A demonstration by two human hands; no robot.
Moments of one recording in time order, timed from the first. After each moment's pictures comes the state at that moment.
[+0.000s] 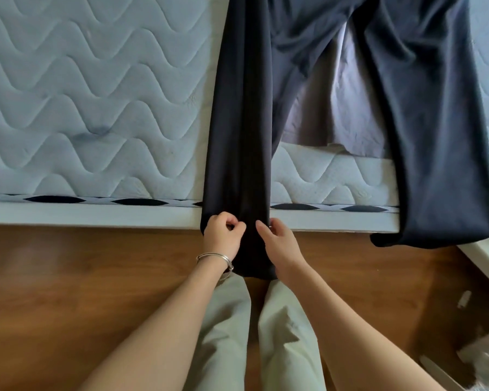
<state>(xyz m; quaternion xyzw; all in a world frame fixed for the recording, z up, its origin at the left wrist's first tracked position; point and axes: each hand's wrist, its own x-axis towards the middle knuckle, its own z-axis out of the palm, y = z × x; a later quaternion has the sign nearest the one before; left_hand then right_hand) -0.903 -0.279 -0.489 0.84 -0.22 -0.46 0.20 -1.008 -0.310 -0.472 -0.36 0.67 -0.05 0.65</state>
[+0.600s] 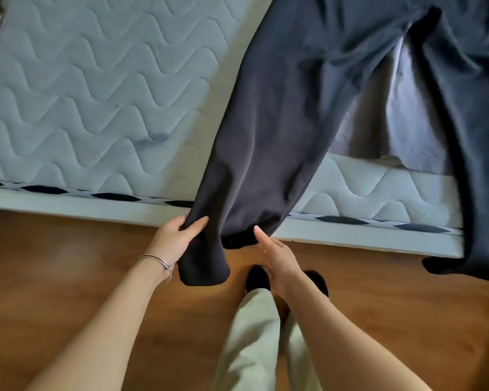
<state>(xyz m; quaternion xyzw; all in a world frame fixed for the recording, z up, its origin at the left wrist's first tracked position) -0.767 -0.212 -0.479 0.79 -0.09 -0.51 0.33 -0.947 -0.274 -0.504 -0.20 0.65 -0.03 0.73</state>
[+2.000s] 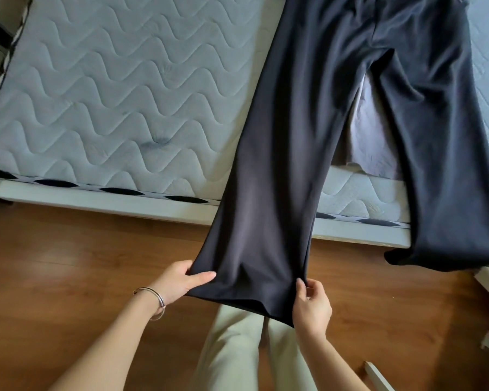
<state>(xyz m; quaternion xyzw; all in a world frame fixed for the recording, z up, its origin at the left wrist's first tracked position) -0.809 -0.144 -0.433 0.73 -0.17 -0.64 0.18 -1.038 -0.209 -0.433 -0.37 0.81 -0.09 0.44</state>
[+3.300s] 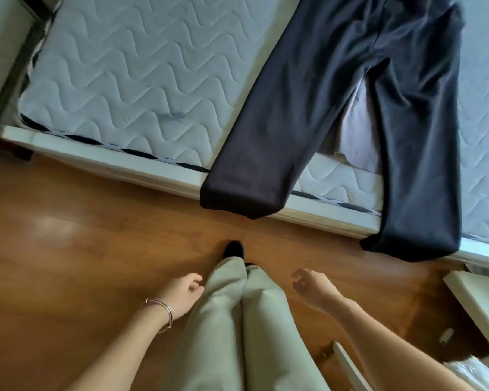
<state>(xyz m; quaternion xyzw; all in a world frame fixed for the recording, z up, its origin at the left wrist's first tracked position) -0.890 -0.057 -0.385 0.77 -0.27 -0.57 -0.02 -1.119 -0.230 -0.389 -0.66 0.50 0.38 0.41</state>
